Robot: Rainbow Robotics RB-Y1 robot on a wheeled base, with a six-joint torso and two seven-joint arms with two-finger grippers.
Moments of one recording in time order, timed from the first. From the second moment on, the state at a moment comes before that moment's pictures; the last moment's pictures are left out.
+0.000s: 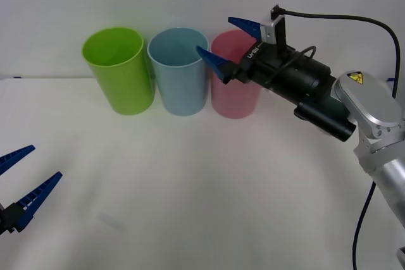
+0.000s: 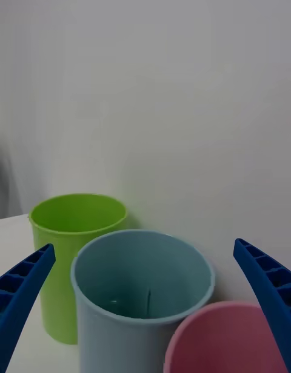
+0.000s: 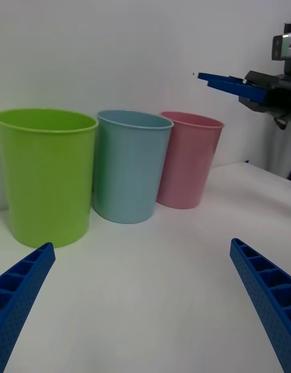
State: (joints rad) right arm -0.55 -0.46 0.25 -1.40 1.02 -0.57 0.06; left arm 0.35 0.40 0.52 -1.66 -0.96 -1.22 0.00
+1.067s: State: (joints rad) right arm 0.00 -0.72 0.06 -1.69 0.81 -0.60 0.15; left arm 0.35 0.40 0.52 -1.66 -0.96 -1.22 0.00
